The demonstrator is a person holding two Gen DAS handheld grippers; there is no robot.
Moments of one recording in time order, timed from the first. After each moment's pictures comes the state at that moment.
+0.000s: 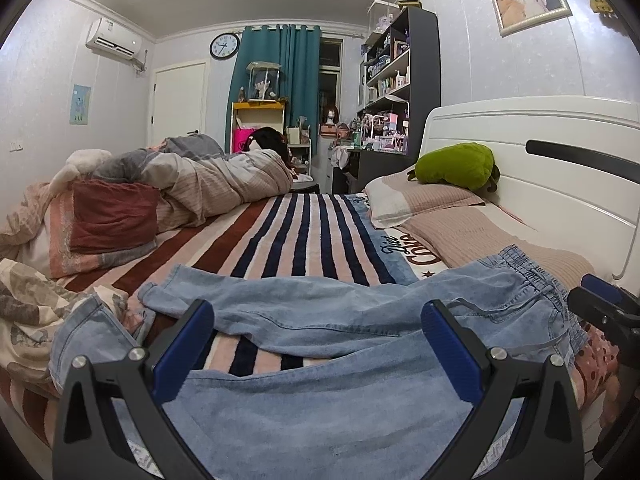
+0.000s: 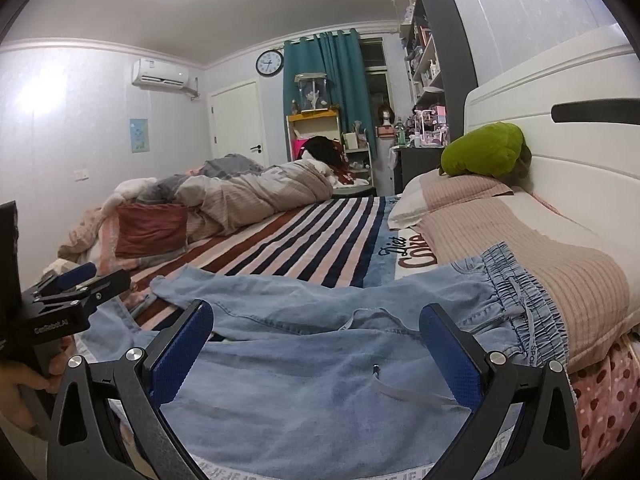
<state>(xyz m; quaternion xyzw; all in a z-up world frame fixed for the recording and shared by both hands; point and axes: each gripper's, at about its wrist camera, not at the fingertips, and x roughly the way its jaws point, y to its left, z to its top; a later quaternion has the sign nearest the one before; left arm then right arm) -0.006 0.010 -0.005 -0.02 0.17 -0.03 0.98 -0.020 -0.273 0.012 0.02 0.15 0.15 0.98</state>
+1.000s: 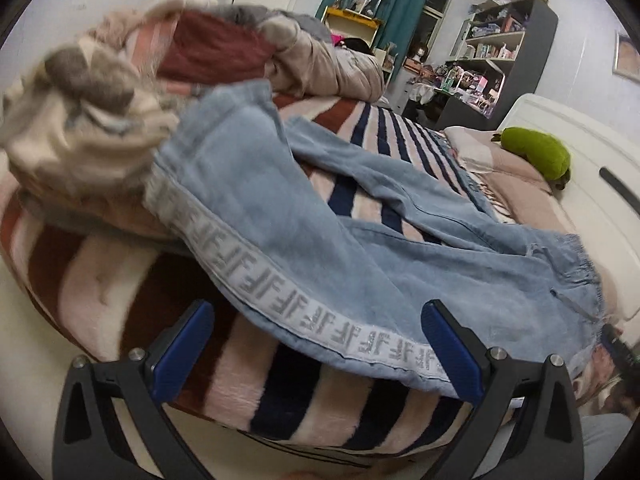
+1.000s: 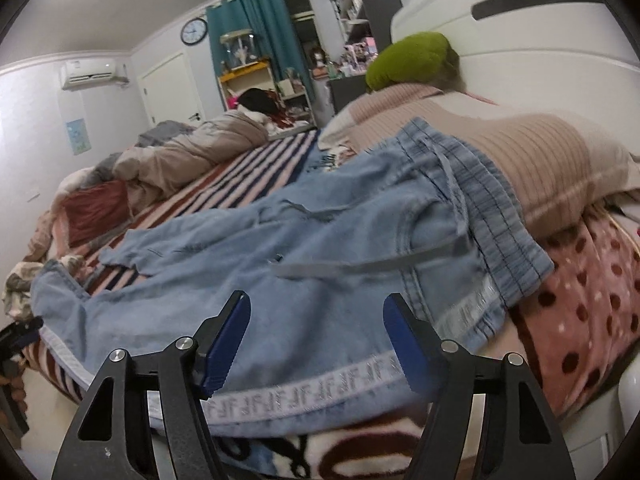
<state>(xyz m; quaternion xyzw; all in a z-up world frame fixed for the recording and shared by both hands) -0.039 0.192 -0.130 -0.19 0.33 0.02 0.92 -0.025 -0.354 -0.079 0.09 0.26 0.06 0.96</state>
